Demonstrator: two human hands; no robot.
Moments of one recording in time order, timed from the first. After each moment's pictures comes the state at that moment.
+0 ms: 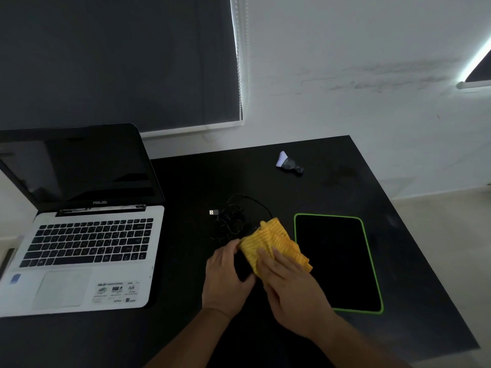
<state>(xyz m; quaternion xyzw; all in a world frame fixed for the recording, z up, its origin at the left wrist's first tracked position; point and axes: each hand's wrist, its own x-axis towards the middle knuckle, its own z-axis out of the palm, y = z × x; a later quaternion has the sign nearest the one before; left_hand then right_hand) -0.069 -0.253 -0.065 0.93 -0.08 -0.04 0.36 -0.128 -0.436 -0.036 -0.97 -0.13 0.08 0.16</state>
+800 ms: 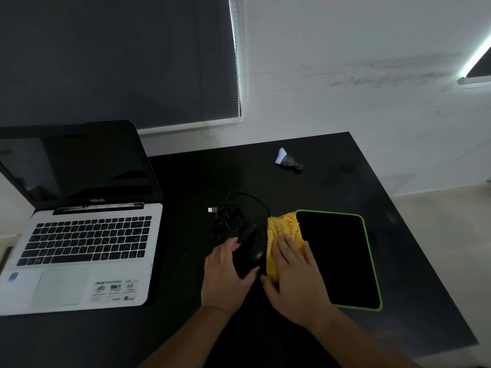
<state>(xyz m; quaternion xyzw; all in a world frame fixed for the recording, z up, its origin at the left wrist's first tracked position) -0.070 -0.256 -0.059 0.93 -0.07 -0.03 0.35 -0.116 -0.434 -0.027 -0.99 -0.02 0.09 0.11</state>
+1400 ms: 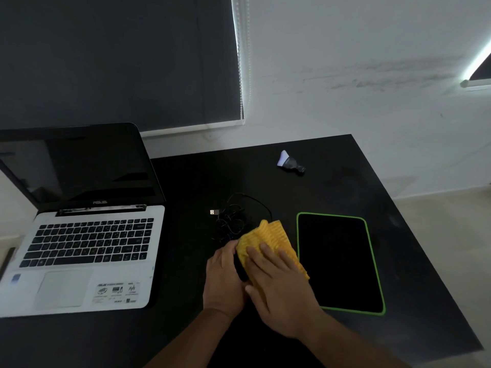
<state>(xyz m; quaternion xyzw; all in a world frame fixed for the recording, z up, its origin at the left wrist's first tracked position) -0.071 -0.253 -0.056 0.92 -0.05 -0.08 0.38 -0.117 -0.411 -0.015 -0.98 -0.13 0.10 0.14</state>
